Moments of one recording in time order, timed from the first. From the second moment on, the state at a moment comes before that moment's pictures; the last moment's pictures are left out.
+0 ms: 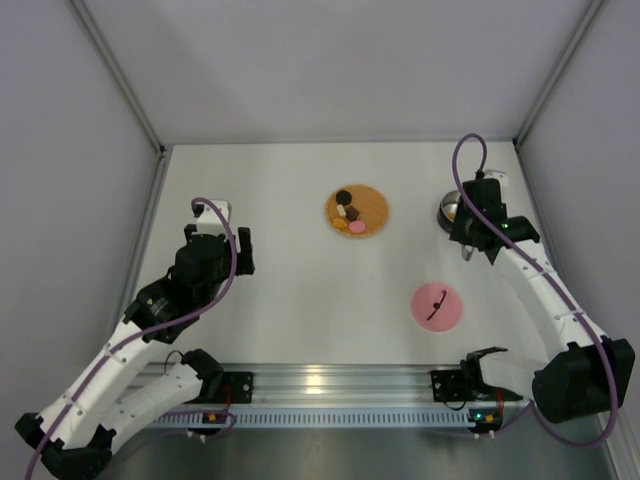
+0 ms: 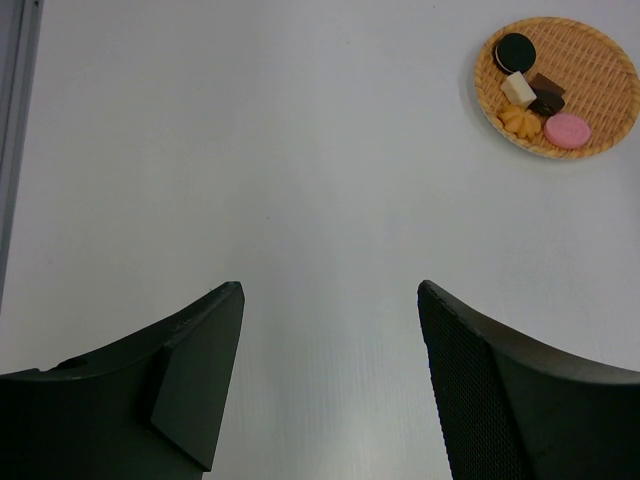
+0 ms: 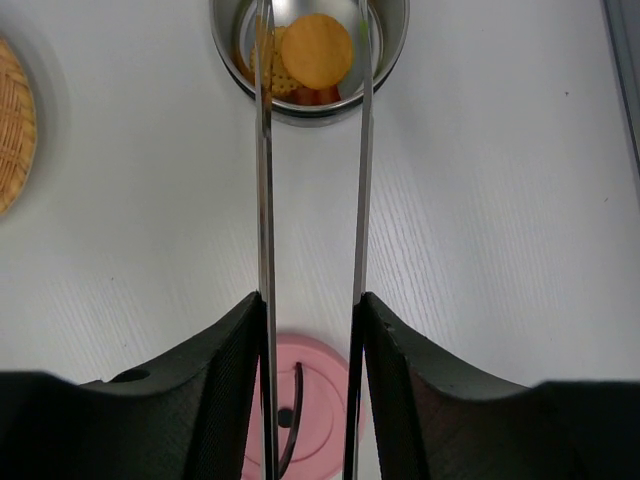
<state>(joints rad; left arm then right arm) -0.65 0.72 0.91 -0.64 -0.50 -0.26 0.20 1.17 1.04 -0.72 0.37 0.34</state>
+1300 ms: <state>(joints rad) -0.65 0.72 0.91 -0.64 -0.50 -0.26 0.68 1.46 1.25 -0.63 0.21 0.38</state>
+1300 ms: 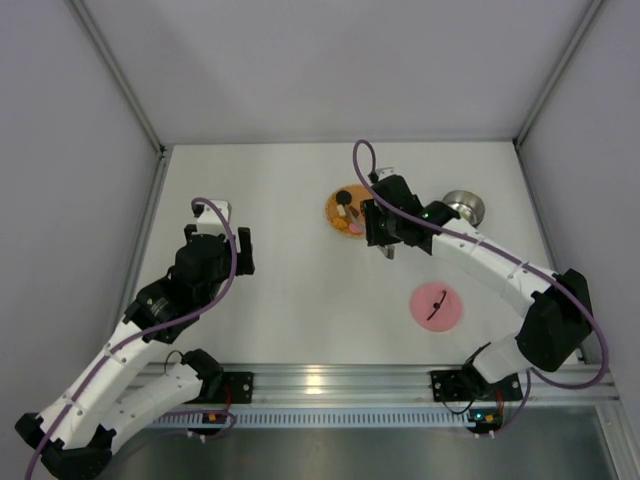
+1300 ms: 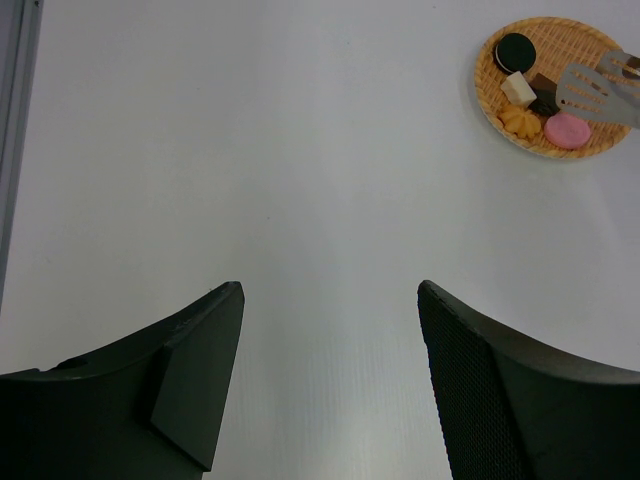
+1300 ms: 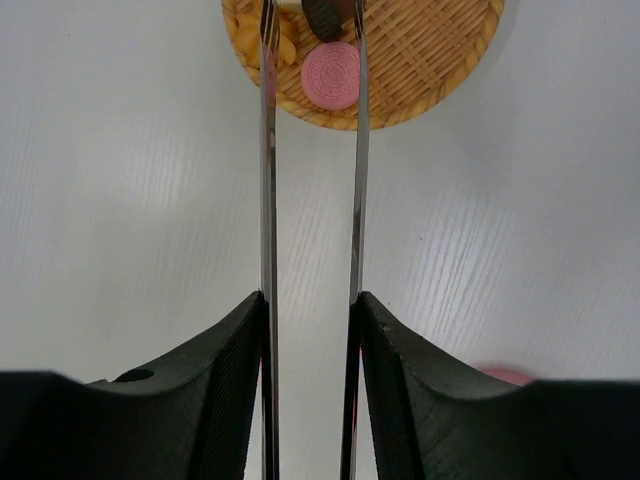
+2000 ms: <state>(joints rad) -0.65 0.72 0.91 -0.64 -0.50 -0.26 0.68 1.58 1.31 -0.61 0.21 0.39</state>
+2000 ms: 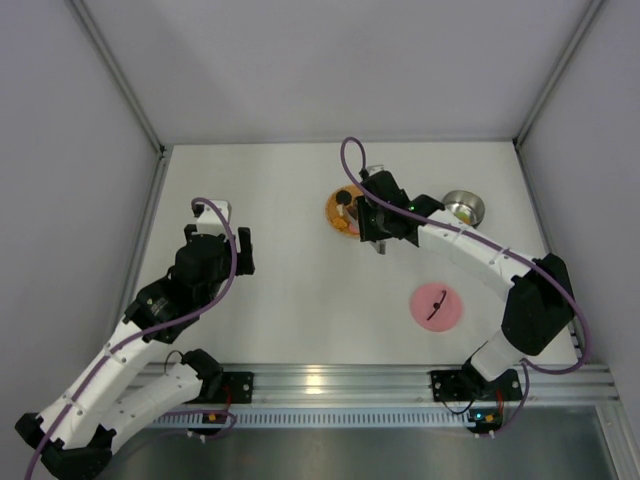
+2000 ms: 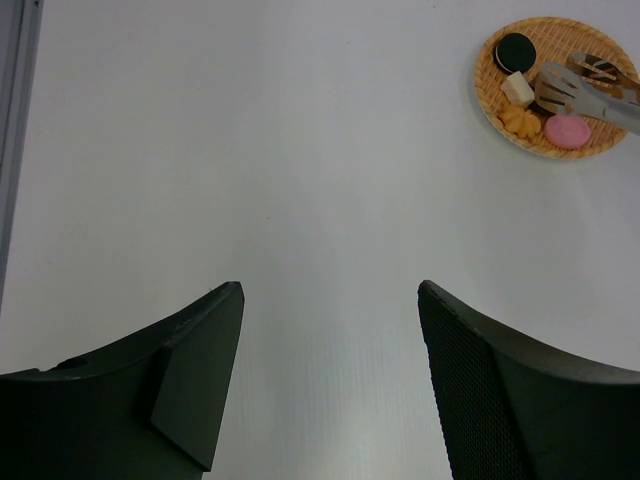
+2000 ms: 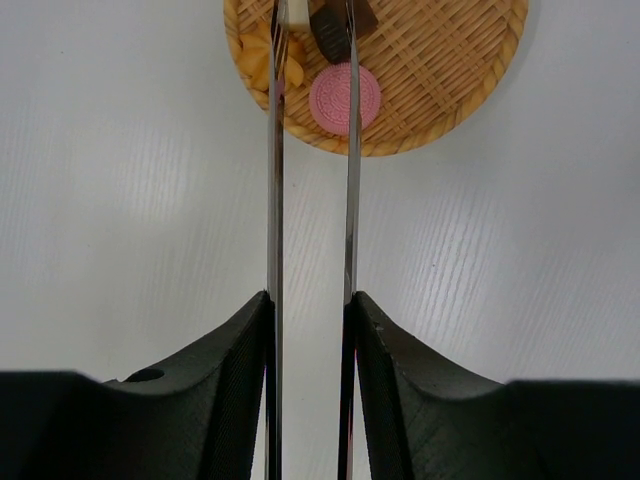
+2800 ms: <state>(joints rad) -0.65 0.72 0.91 -0.64 -0.50 -0.26 0.68 1.61 1.31 -0.61 0.22 0.38</state>
